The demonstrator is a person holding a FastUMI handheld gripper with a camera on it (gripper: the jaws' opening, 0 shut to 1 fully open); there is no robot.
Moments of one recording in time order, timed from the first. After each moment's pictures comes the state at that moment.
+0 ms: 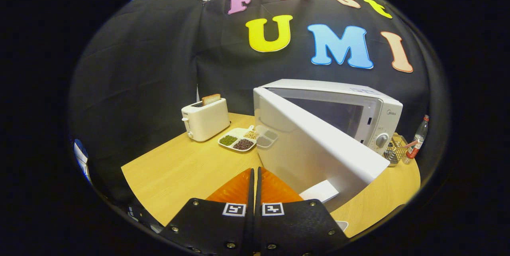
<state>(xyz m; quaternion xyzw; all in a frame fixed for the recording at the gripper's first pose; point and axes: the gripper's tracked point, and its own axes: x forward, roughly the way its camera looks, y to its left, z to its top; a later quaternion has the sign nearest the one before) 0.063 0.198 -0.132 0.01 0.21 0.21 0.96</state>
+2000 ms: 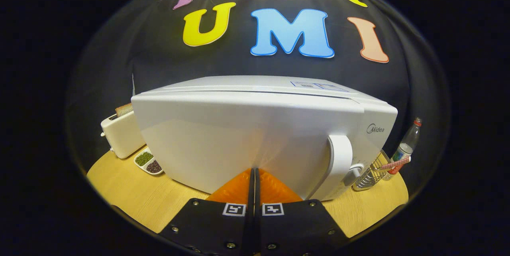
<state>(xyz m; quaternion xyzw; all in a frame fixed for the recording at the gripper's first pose) 0.259 0.076 -0.170 0.00 0.21 0.05 0.98</state>
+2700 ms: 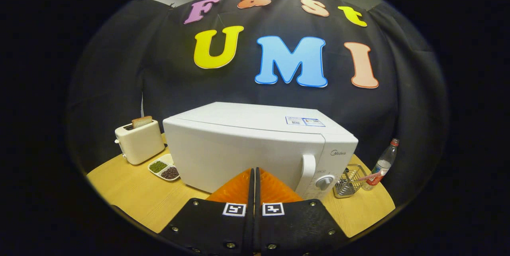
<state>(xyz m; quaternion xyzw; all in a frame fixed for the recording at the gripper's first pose) 0.177 0.073 -0.088 -0.01 0.13 0.06 0.99</state>
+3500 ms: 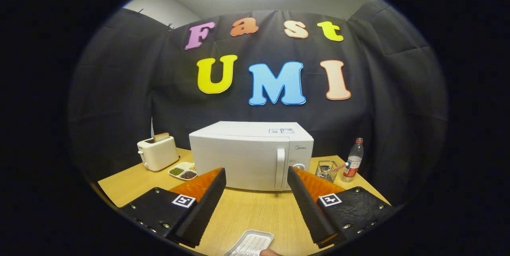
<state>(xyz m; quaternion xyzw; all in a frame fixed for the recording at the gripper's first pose) 0.031 0.042 -0.045 0.01 0.08 0.05 1.00</state>
